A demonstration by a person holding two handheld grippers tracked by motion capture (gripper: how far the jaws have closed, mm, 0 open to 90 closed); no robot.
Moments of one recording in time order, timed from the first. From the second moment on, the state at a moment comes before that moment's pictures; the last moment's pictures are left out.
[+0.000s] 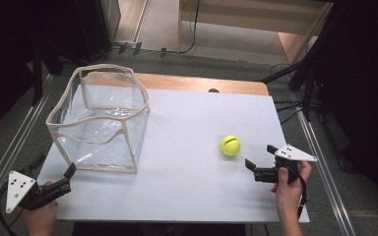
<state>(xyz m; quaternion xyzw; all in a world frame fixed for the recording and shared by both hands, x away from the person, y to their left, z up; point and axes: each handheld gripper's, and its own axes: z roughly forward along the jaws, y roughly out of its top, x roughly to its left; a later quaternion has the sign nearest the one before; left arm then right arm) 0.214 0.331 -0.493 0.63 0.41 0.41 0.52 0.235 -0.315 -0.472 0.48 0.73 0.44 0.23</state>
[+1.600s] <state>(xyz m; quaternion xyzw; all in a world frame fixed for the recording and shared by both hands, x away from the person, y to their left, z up) 0.215 0.330 -0.493 0.63 0.41 0.41 0.52 0.336 -0.260 -0.461 0.47 0.85 0.23 0.09</state>
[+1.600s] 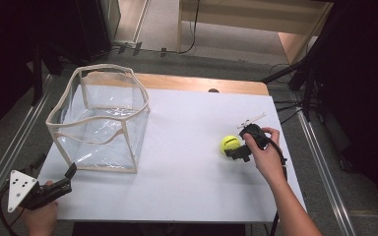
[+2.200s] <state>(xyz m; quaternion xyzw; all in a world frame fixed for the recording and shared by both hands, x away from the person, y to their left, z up) 0.215 0.330 -0.493 0.63 0.41 0.41 0.52 0.356 -0.248 -0.472 0.47 0.86 0.21 0.04</state>
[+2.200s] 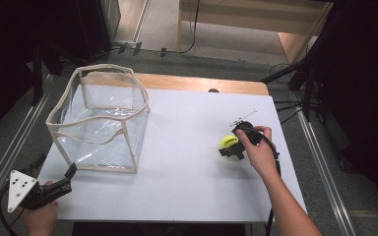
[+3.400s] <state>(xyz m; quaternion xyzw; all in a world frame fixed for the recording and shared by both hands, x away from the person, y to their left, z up) 0.215 0.330 -0.493 0.63 0.41 0.41 0.52 0.363 -0.244 -0.475 0.48 0.85 0.20 0.03</state>
